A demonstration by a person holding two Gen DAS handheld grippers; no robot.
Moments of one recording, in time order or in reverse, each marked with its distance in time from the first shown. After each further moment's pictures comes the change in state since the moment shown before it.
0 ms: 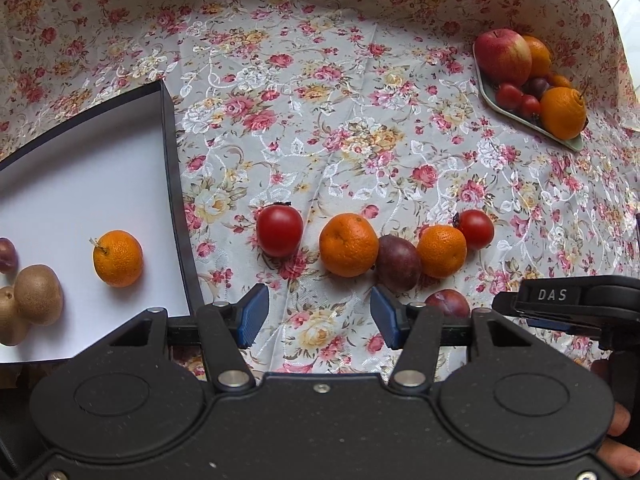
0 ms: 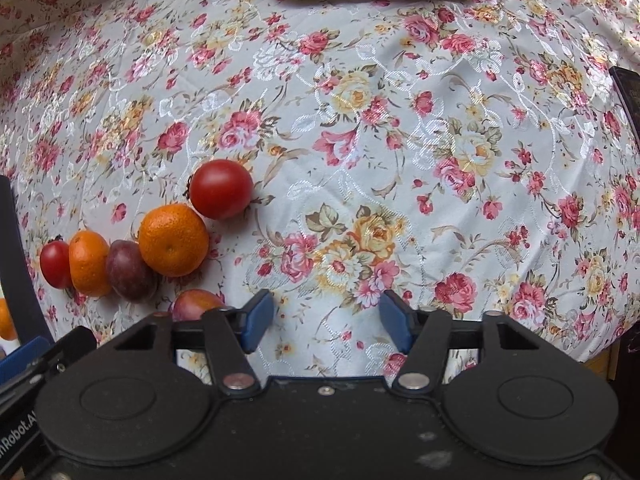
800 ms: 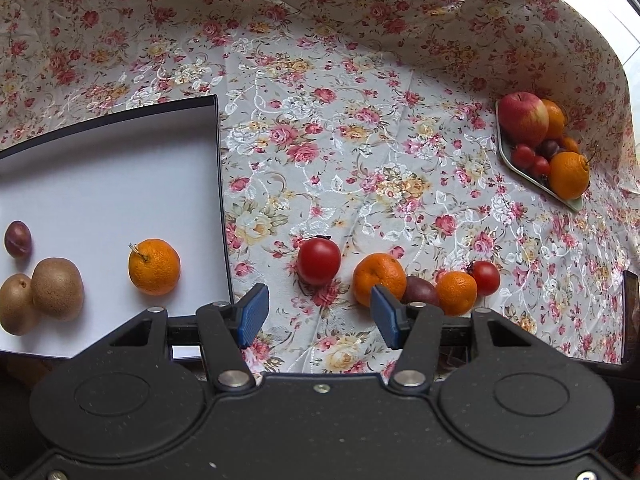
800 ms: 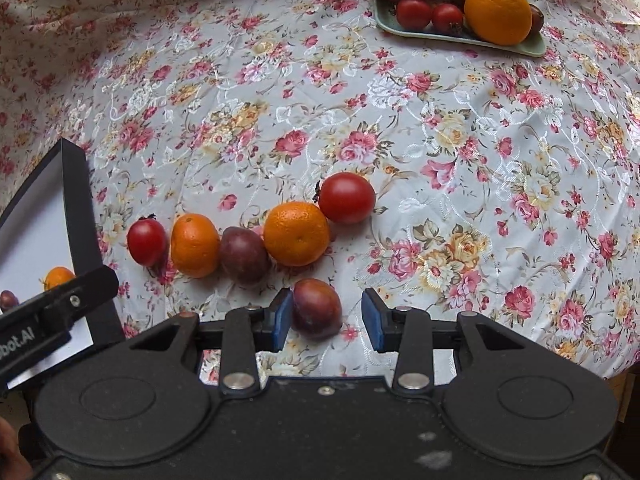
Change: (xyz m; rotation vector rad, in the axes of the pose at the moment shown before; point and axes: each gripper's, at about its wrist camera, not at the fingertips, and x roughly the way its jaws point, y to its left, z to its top) left arm -0.014 0.036 0.008 -0.120 -0.063 -0.049; right arm -0.031 0.056 -0.022 -0.134 -0.068 0.085
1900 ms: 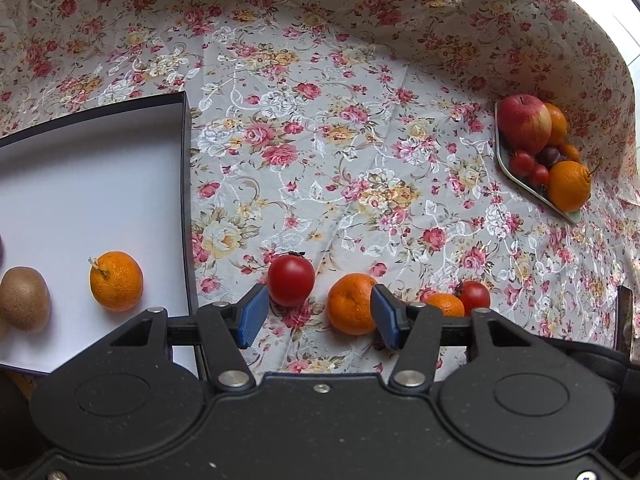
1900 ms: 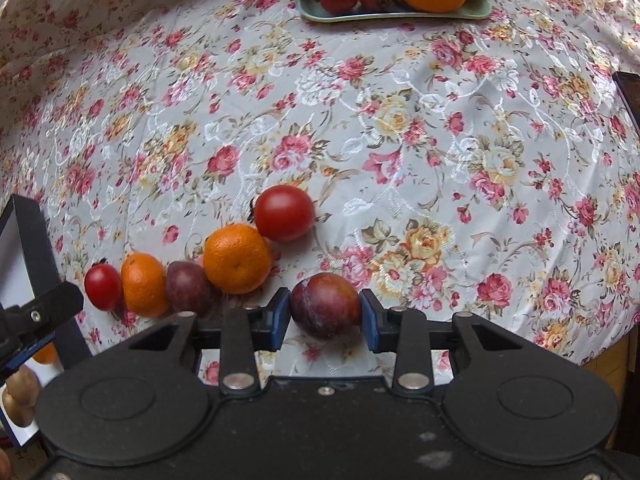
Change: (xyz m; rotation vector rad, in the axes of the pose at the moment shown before) left arm 0.025 -0.016 0.016 -0.023 0.034 -0.026; right arm 0.015 -0.029 0.011 0.187 0.014 -0.061
